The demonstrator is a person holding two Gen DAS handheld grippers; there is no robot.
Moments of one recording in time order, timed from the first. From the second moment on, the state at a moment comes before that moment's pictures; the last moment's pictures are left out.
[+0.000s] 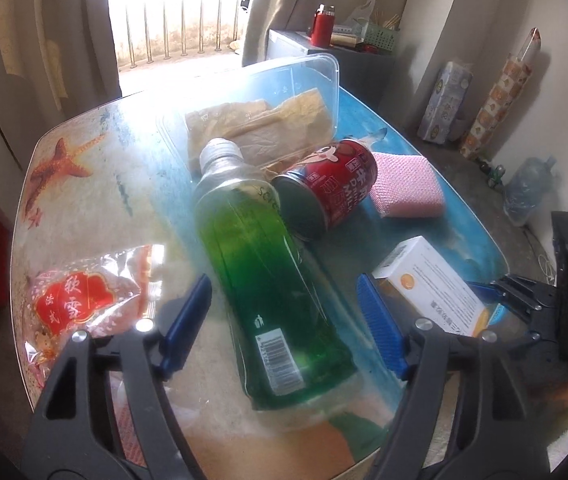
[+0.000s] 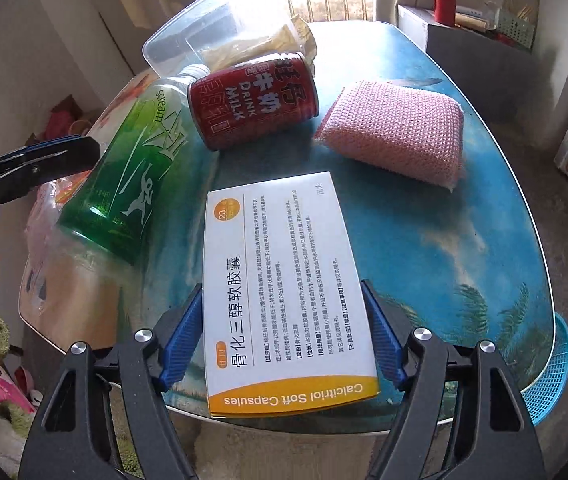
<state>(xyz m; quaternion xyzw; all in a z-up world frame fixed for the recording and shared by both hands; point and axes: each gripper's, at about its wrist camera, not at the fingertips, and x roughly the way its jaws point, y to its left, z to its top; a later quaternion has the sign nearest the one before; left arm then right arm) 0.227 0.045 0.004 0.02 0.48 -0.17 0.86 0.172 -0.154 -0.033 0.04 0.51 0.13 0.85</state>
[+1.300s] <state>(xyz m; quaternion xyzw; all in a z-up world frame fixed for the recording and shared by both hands) 0.184 0.078 0.043 -0.08 0.49 -0.10 0.86 0.126 -0.218 -0.001 0.17 0.44 0.17 0.87</state>
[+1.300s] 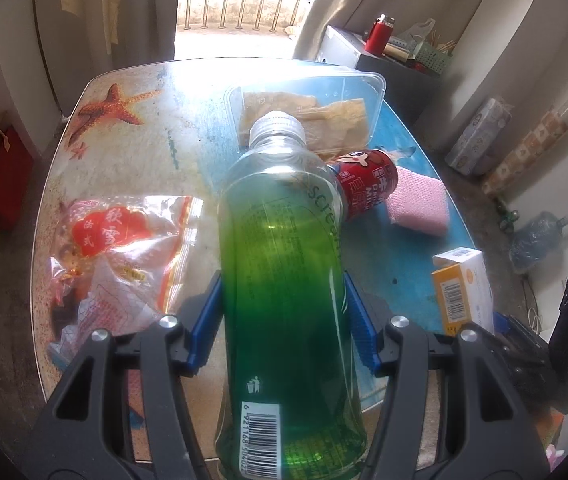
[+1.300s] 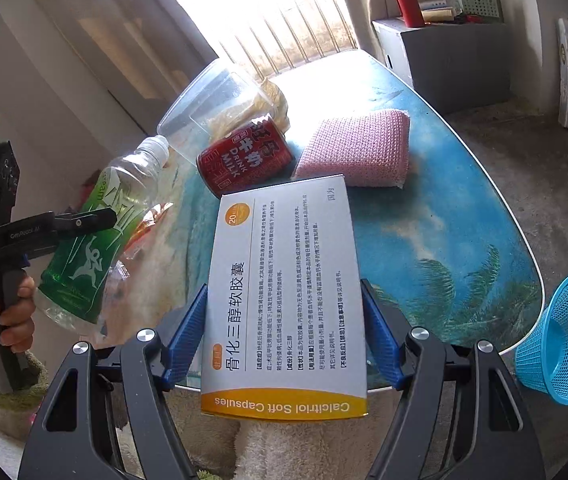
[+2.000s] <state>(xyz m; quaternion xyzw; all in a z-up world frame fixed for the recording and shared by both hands) 0.131 -0.178 0.065 0.00 0.44 -0.40 0.80 -0.039 -0.432 -0.027 0.33 0.40 -0.10 0.85</state>
